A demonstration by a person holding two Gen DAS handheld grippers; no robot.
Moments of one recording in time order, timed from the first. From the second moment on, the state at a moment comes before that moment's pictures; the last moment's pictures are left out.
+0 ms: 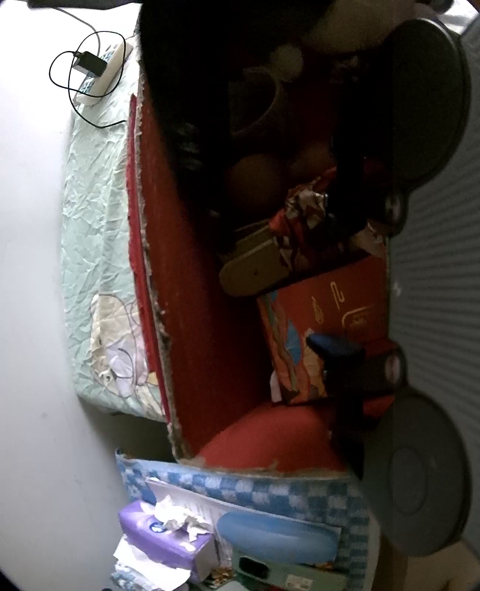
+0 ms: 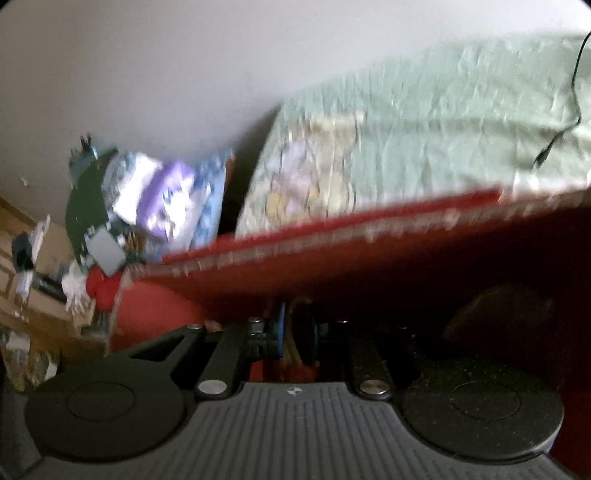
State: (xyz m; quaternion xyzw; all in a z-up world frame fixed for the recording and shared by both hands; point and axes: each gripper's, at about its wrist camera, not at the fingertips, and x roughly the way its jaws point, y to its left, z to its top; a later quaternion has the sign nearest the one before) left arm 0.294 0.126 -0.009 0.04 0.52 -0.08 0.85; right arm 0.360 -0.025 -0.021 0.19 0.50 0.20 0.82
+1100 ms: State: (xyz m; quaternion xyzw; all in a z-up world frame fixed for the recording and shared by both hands) left arm 0.296 0.115 -0.018 0.08 0.53 -0.06 0.84; right arm 0.321 -0.041 -0.003 0.11 0.49 0.13 0.86
